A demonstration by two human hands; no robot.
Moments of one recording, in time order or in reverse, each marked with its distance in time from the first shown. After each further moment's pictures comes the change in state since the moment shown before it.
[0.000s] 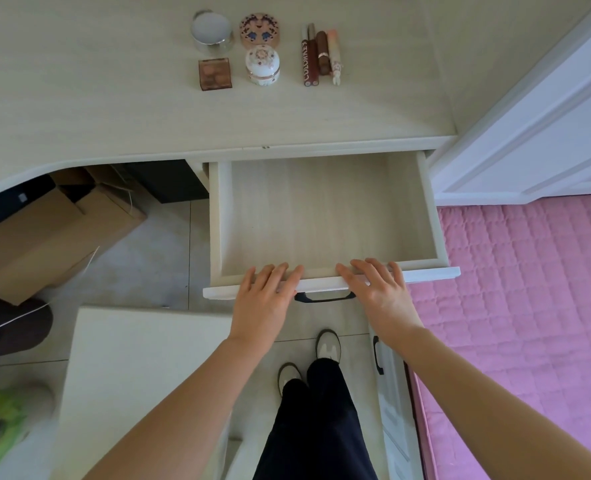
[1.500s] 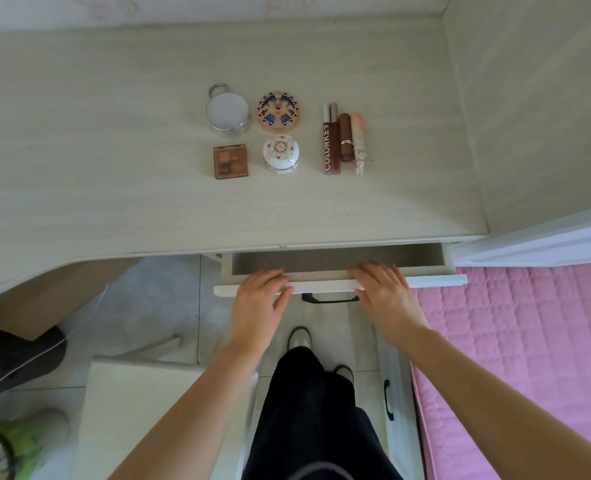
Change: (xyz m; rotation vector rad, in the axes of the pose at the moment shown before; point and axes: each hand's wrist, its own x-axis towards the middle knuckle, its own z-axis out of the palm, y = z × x) left_hand 0.149 -0.078 -0.015 -0.424 -0.049 -0.353; right_hand 0.168 0.038 -0.020 0.212 -0.079 0.072
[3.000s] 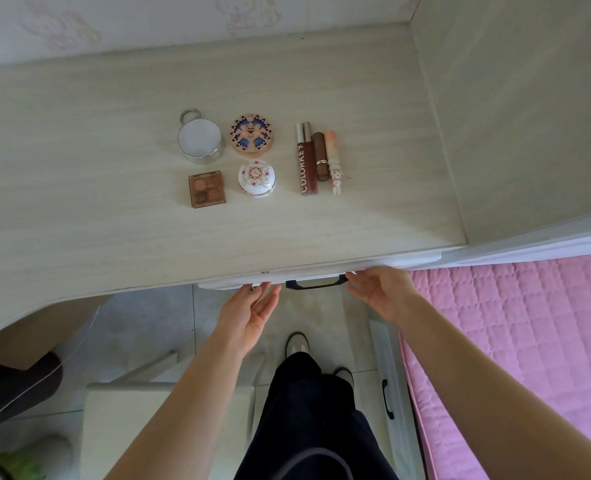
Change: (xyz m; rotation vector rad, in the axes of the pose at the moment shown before) left_hand 0.049 0.007 -0.005 -1.644 -0.003 -1.316; right_hand 0.060 0.033 -0.008 1.678 -0.025 1.382
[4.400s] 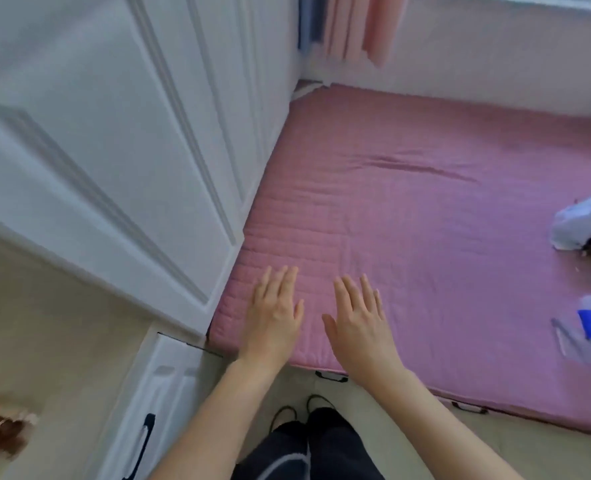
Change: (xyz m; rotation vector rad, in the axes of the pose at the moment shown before) left_hand -0.226 -0.313 0.181 2.285 -1.511 1.507; right_hand -0.272 0.104 -0.281 -0.901 1.051 -0.451
